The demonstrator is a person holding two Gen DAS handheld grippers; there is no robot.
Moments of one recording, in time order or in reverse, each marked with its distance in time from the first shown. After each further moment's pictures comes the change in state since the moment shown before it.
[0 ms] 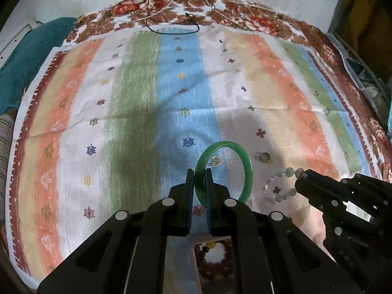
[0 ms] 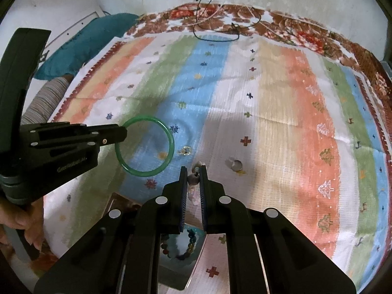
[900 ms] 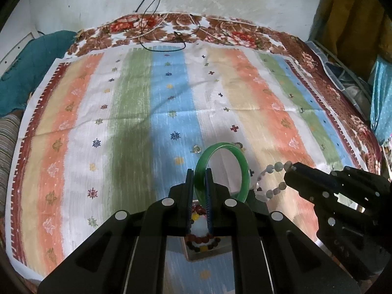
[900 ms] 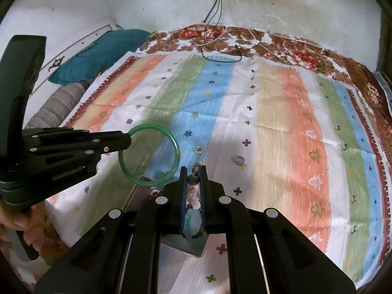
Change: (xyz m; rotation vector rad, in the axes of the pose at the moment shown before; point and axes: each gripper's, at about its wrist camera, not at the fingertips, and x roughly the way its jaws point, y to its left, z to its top) left arm -0.066 -0.014 -0.046 0.035 -0.099 -0.049; right arm -0.061 0.019 -0.036 -0.028 -0.115 0.005
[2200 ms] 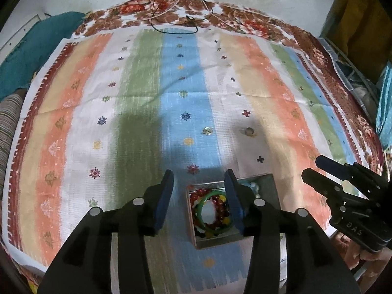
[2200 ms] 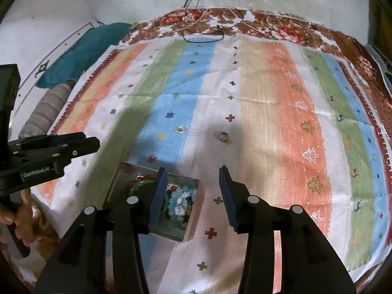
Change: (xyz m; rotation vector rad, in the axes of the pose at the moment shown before) left arm 0.014 0.018 -0.011 -0.070 0.088 0.012; right arm 0.015 -0.032 -0.016 0.102 0.093 -0.025
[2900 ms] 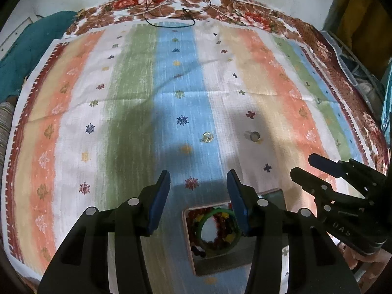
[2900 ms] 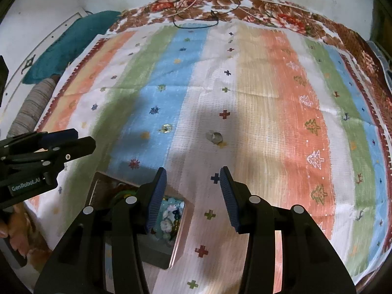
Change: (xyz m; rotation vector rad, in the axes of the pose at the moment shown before) left arm 0.038 -0.006 0.022 0.025 0.035 0.013; right arm 0.046 -0.010 0.020 0.008 0.075 -0.041
